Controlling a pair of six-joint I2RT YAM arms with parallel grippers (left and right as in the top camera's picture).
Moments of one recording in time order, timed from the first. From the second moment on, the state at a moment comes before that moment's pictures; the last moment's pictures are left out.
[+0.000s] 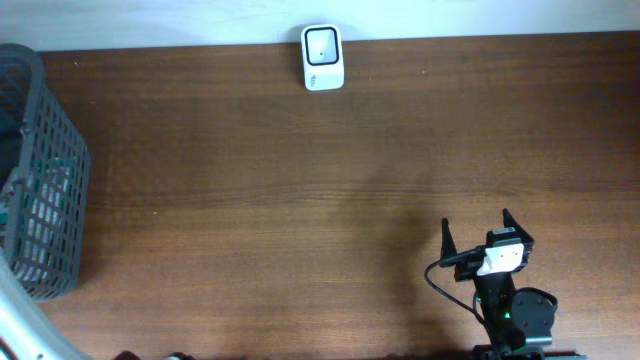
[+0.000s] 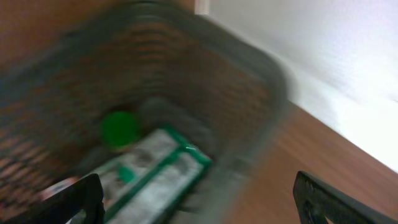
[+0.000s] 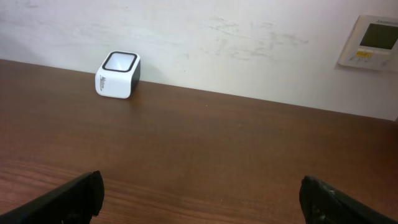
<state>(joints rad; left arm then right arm) 0.65 1.49 1.84 -0.95 -0.01 -0.14 -0.01 0.01 0.01 -0.07 -0.10 -0.12</state>
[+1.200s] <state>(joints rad) 0.75 2.25 1.84 -0.53 -0.33 -0.21 -0.01 0.01 0.01 -0.07 -0.10 -0.12</state>
